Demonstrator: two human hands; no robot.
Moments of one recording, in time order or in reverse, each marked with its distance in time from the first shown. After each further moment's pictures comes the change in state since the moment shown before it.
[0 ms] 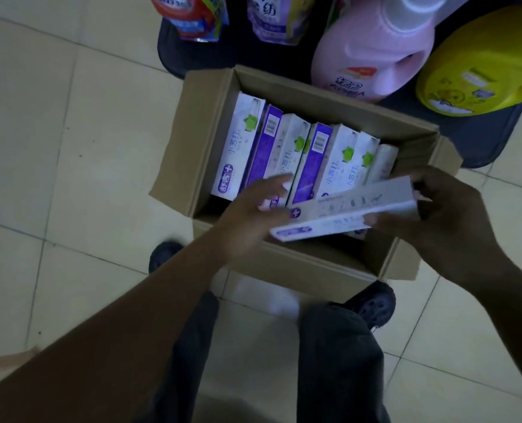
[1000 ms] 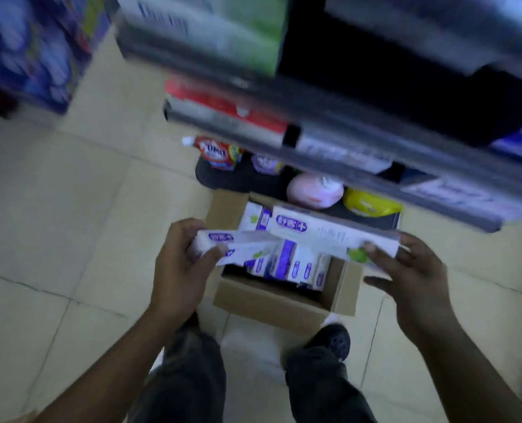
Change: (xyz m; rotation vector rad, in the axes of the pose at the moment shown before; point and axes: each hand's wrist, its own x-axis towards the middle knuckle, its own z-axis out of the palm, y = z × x) left_hand -0.175 0.159 -0.127 -0.031 0.584 0.278; right_hand -0.089 -0.243 -0.037 0.439 0.372 0.189
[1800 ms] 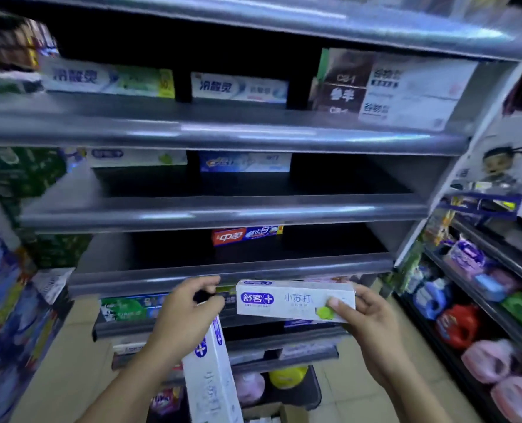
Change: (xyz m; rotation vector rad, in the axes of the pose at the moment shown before) left_hand -0.068 0.479 -0.054 0.029 -0.430 0.478; right_hand -0.228 -0.319 -0.120 0.301 0.126 -0.597
